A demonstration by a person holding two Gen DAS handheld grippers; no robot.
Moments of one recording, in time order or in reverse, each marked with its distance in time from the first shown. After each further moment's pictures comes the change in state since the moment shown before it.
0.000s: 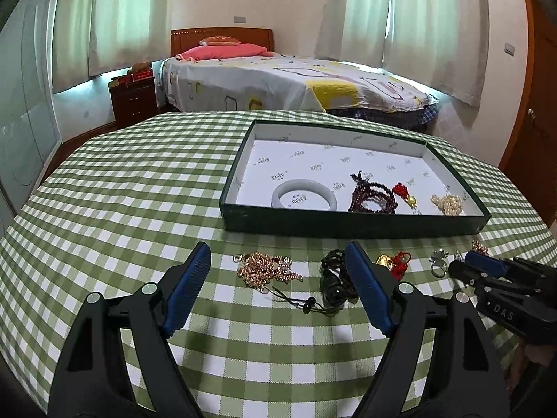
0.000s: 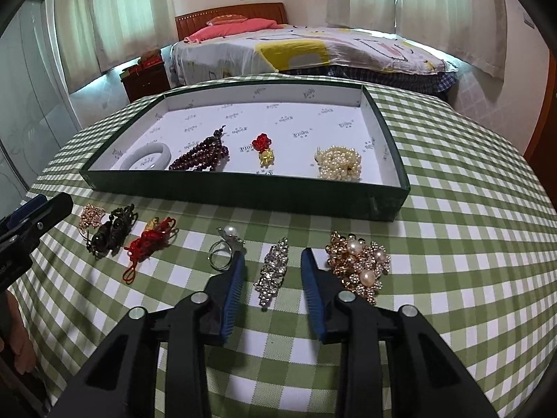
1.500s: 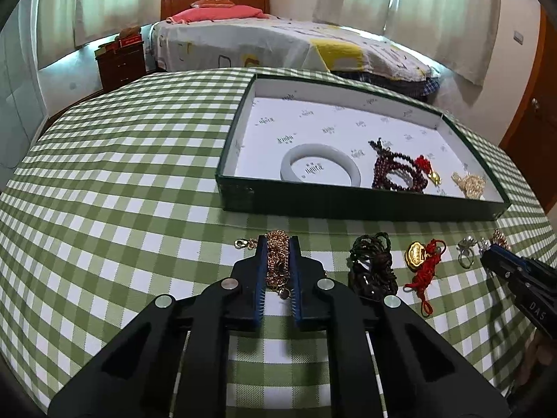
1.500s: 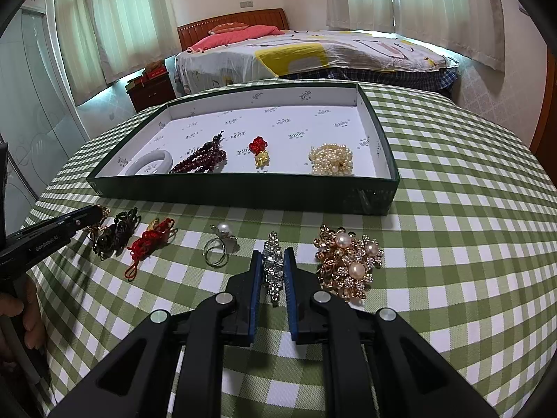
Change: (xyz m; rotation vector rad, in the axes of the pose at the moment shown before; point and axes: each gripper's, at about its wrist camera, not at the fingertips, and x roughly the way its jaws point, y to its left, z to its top) left arm 0.045 0.016 0.002 -0.021 0.156 -0.044; right arm -0.004 -0.013 -0.004 0.036 -0.027 0.054
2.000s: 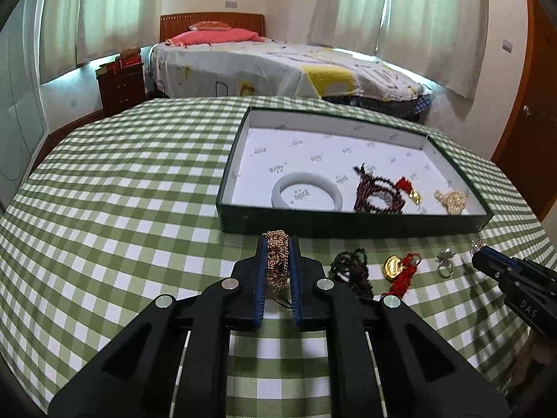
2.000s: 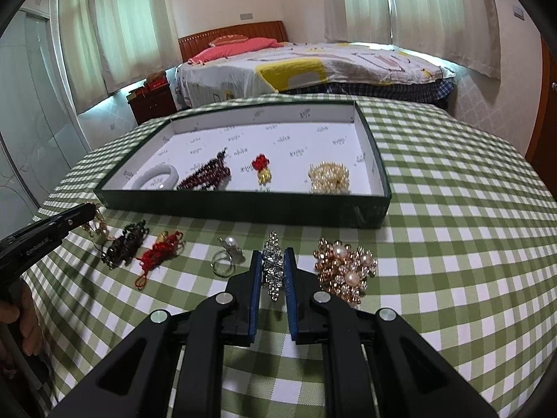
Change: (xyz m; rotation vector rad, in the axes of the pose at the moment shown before) left arm -0.032 -0.004 0.002 0.018 -0.102 -0.011; right arm -0.017 0.003 0.003 -0.003 -0.063 -0.002
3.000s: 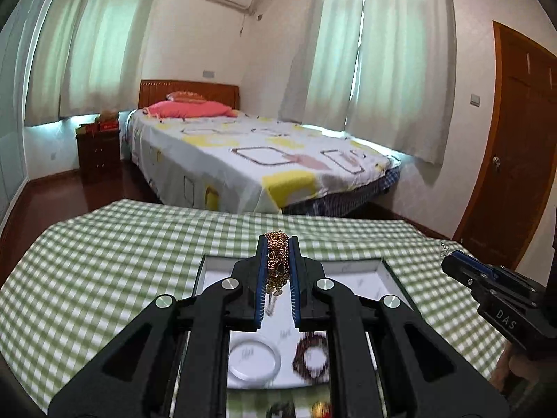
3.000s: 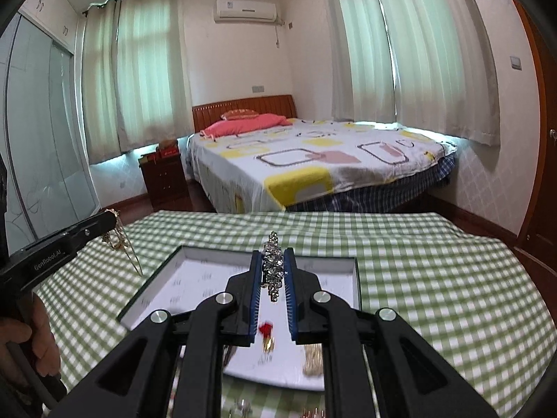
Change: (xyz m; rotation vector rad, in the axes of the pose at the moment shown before) left arm -0.025 -0.039 0.131 0.017 -0.303 -0.120; right arm -0.038 0.003 0.125 -0.043 -0.317 0.016
